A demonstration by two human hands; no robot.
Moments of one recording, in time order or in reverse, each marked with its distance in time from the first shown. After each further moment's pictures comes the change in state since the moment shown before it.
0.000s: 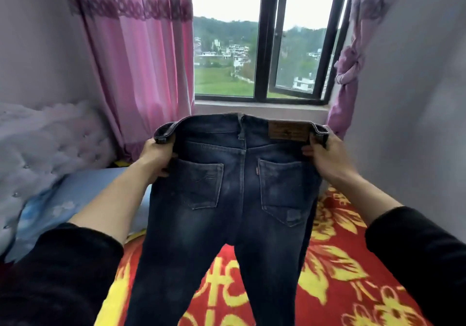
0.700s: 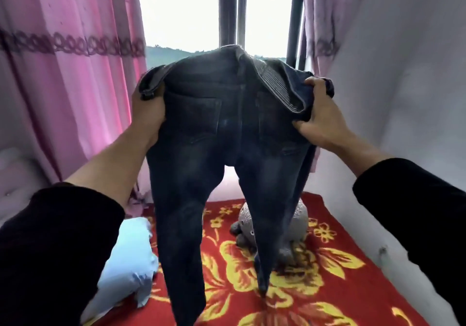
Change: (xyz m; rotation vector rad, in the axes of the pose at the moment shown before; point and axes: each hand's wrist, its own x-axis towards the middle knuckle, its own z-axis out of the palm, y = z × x) left_hand 0.175 0.189 0.104 -0.450 -0.023 0.534; right_hand 0.215 -0.041 -0.056 -0.425 0.197 -0.382
